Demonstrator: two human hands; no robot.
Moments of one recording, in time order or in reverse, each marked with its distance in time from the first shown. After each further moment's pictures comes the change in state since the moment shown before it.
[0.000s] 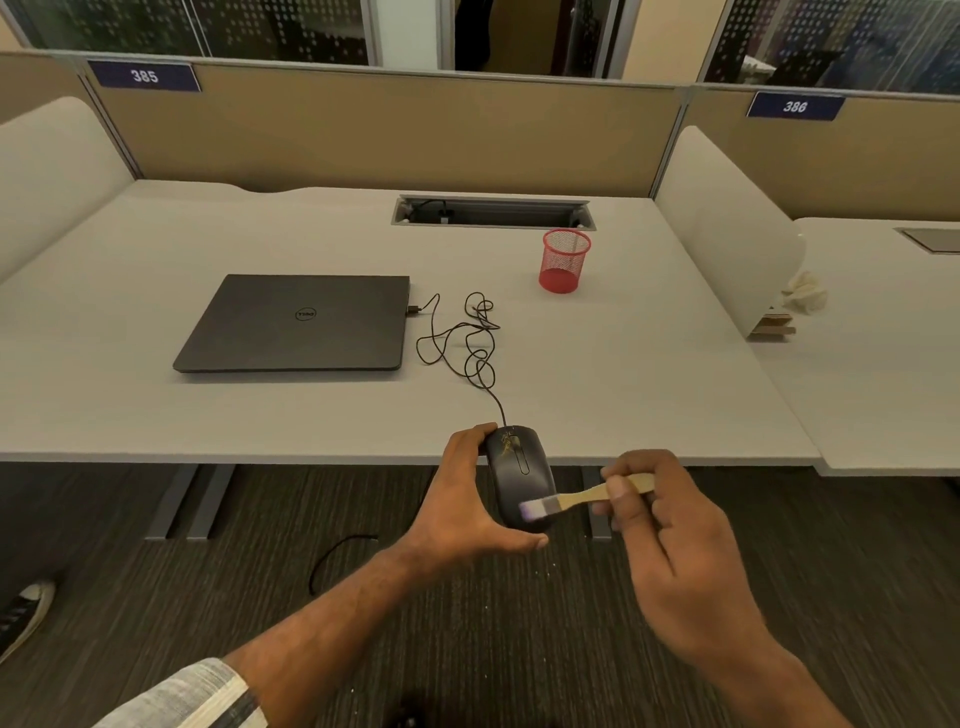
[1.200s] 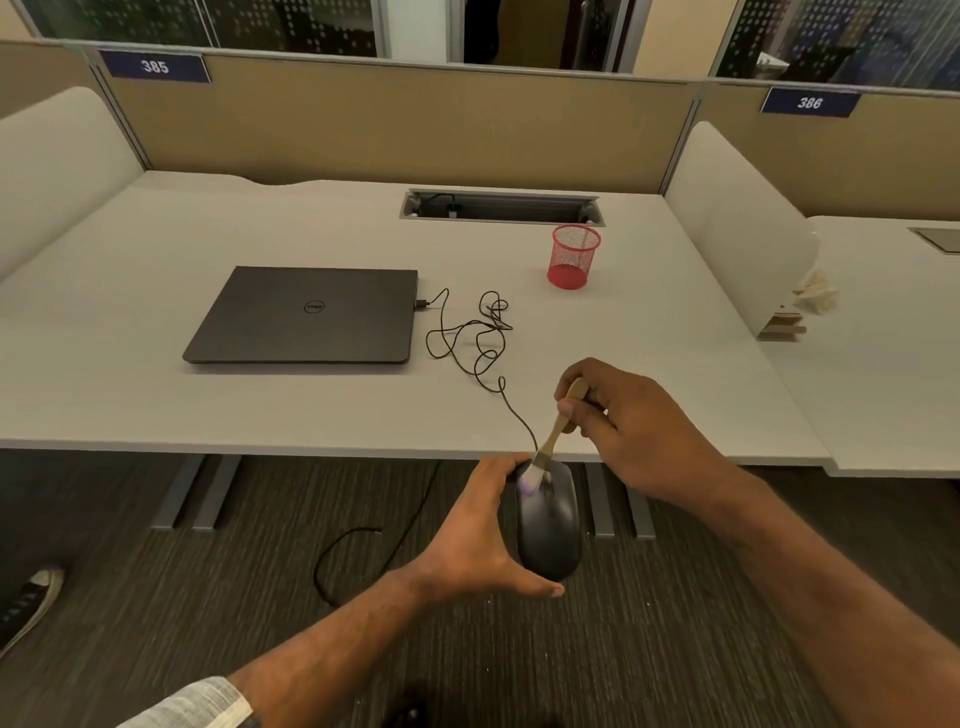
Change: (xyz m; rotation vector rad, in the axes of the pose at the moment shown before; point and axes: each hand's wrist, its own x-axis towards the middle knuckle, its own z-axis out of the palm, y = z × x) left_hand -0.018 -0.005 0.011 0.044 -0.150 0.053; right_hand 0.096 0.010 0.009 -0.131 -0.317 -0.071
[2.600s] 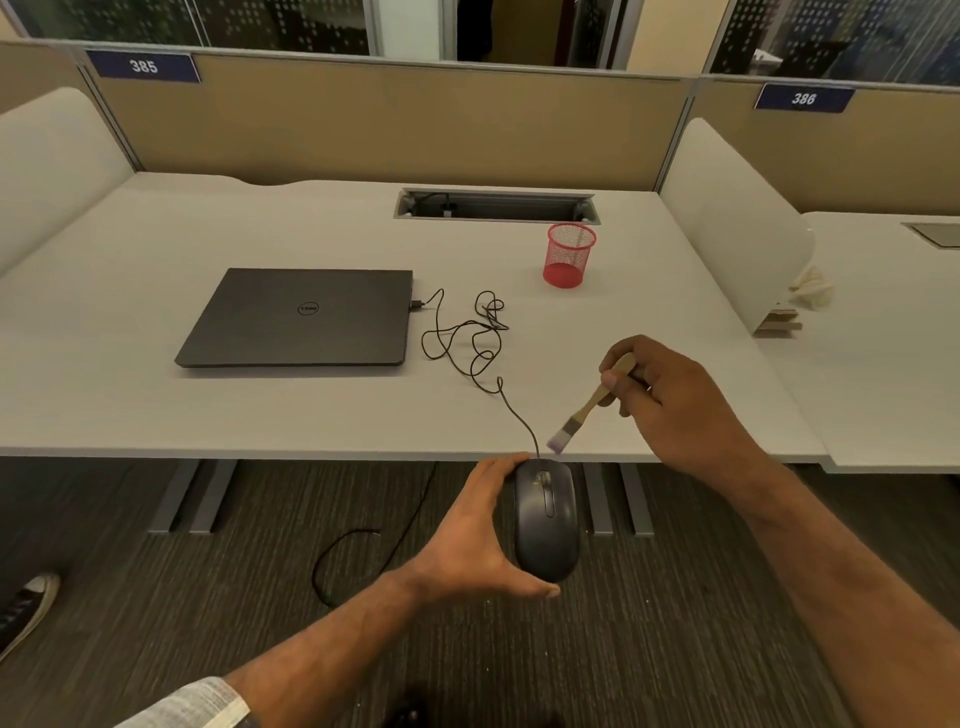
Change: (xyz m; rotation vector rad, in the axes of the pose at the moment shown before) left_hand 0.002 -0.005 -0.002 -0.051 -0.028 0.016; right_hand 0.006 0.030 -0.020 0.061 0.160 0.079
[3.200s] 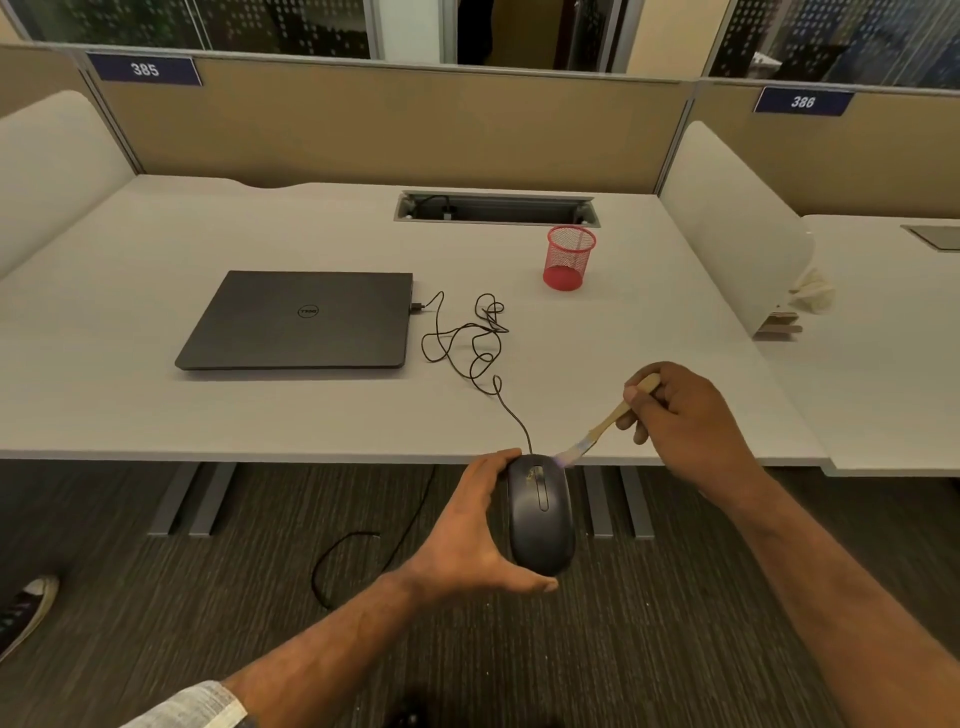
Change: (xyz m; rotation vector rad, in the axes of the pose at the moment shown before) left_hand 0.000 0.003 -0.003 -0.039 0.025 -0.024; right_hand -0.009 0.021 0.005 0.141 0.080 0.284
